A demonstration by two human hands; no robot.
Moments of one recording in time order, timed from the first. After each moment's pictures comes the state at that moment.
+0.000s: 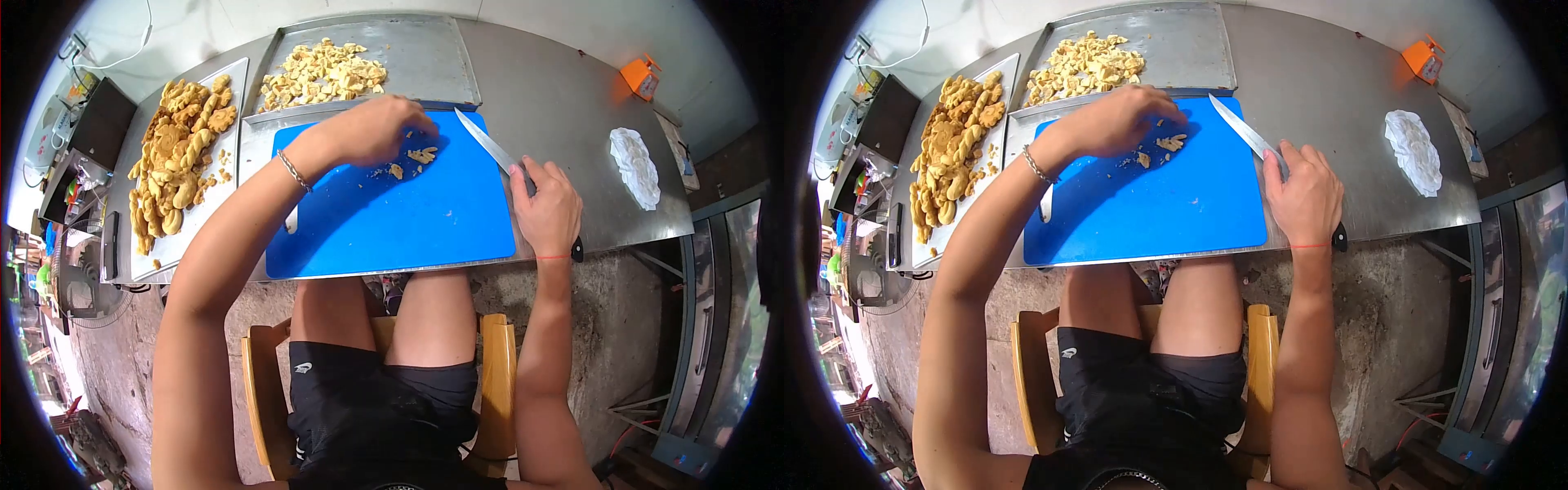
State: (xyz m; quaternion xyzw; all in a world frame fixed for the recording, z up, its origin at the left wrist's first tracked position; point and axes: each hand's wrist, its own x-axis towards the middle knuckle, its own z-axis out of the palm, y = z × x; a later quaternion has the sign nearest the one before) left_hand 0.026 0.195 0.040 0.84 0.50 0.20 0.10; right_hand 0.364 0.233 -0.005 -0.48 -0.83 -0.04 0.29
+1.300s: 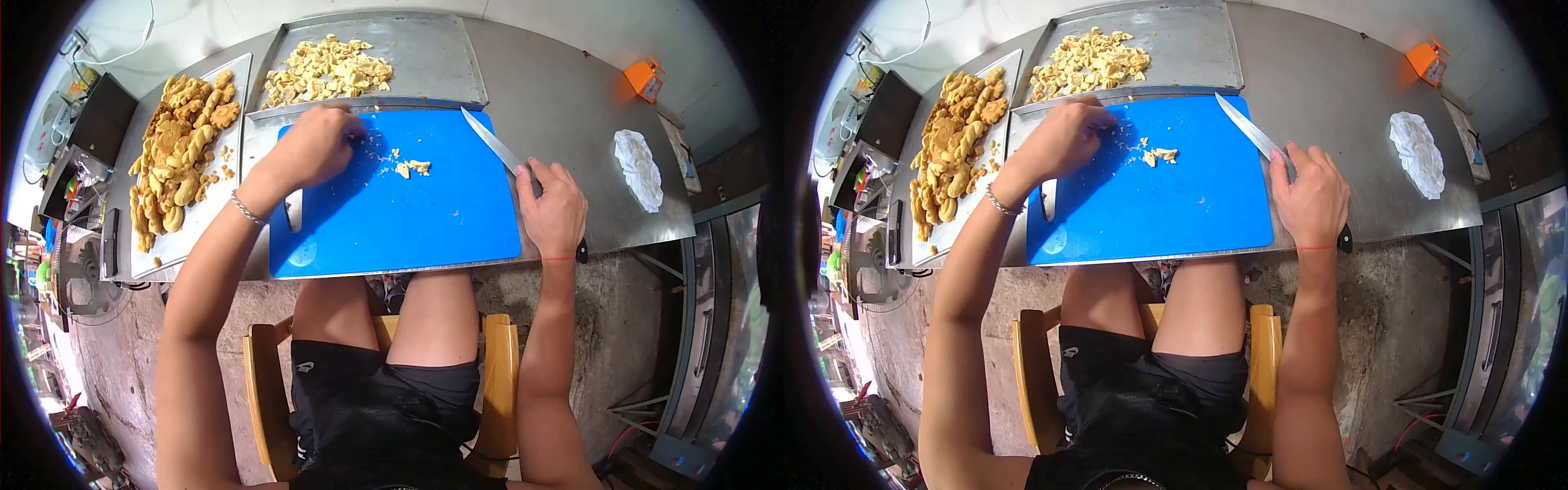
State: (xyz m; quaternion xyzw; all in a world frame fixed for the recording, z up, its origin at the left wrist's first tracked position) left_hand -0.023 0.130 0.034 0.76 0.62 0.19 0.04; right_hand 0.363 0.233 -0.004 -0.49 -0.82 -0.04 0.28
